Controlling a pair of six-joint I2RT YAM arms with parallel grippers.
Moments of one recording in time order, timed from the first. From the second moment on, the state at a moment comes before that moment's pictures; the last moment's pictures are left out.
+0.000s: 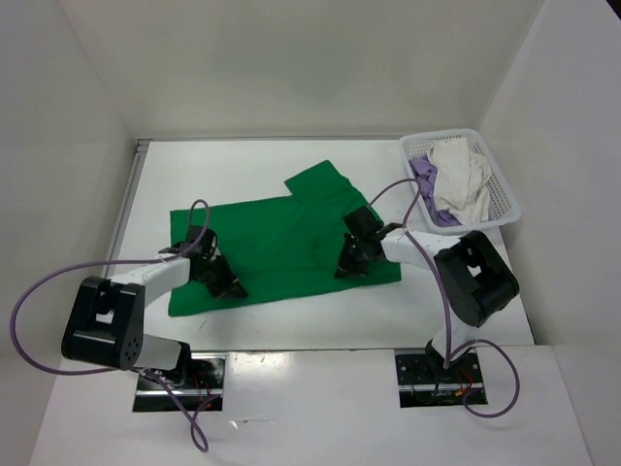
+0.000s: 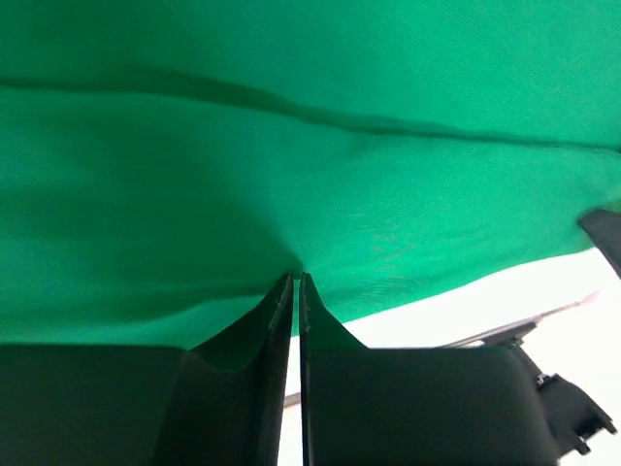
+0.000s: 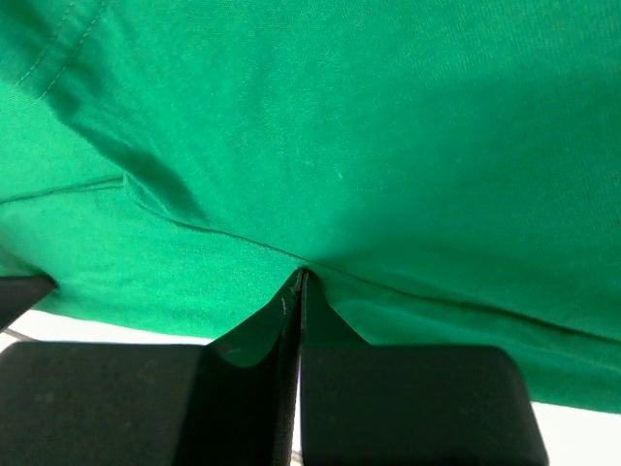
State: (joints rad) left arm -0.15 1.40 0.58 -0.40 0.38 -0.79; right arm 0.55 1.68 0.87 -0.31 -0.16 0.88
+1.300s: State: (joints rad) left arm 0.31 2.03 1.40 -0.39 -0.07 -0.70; right arm 0.42 2.17 1.82 -0.50 -0.26 0.63
